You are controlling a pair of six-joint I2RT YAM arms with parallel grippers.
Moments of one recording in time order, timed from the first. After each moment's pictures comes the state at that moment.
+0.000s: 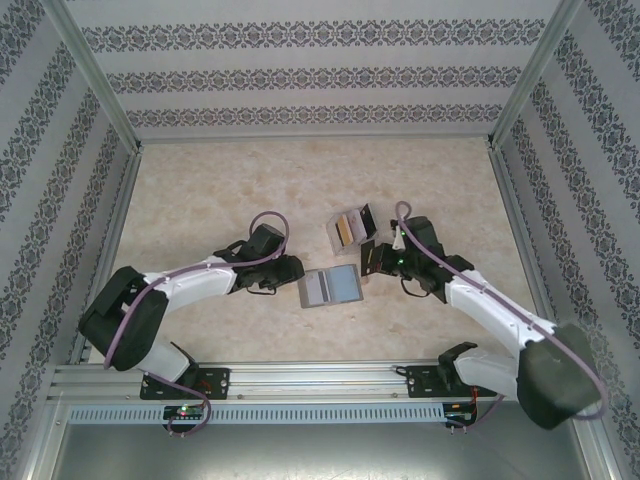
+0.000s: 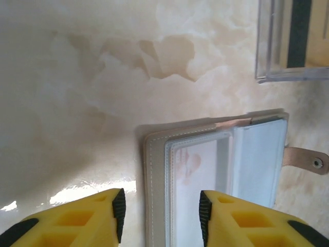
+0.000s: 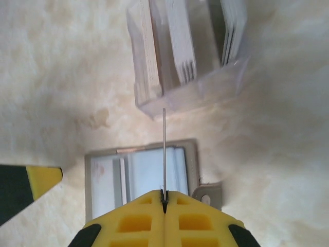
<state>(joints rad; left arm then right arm) -0.61 1.49 0.74 -0.21 0.19 -0.93 0.41 1.11 0.62 -0.28 -0.26 0.64</state>
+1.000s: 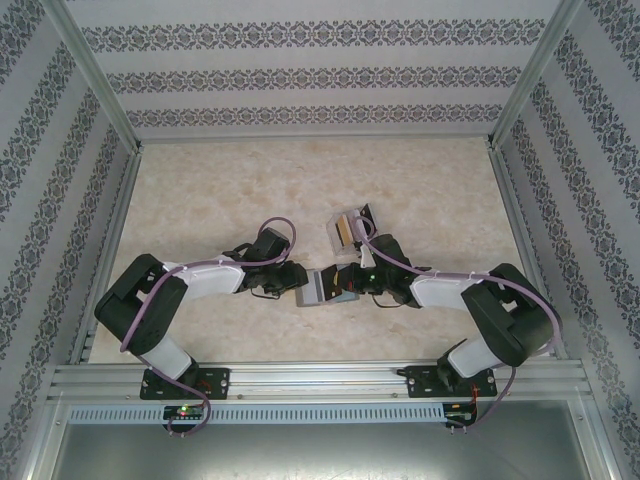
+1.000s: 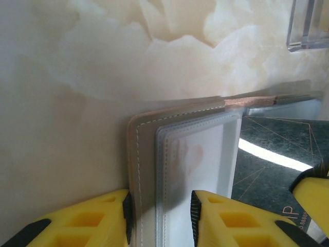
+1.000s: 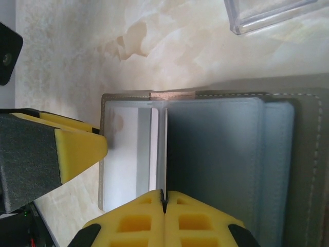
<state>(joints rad) -0.61 1.61 0.73 -0.14 0.30 -0.92 0.57 1.50 0.49 0.24 -0.48 0.78</state>
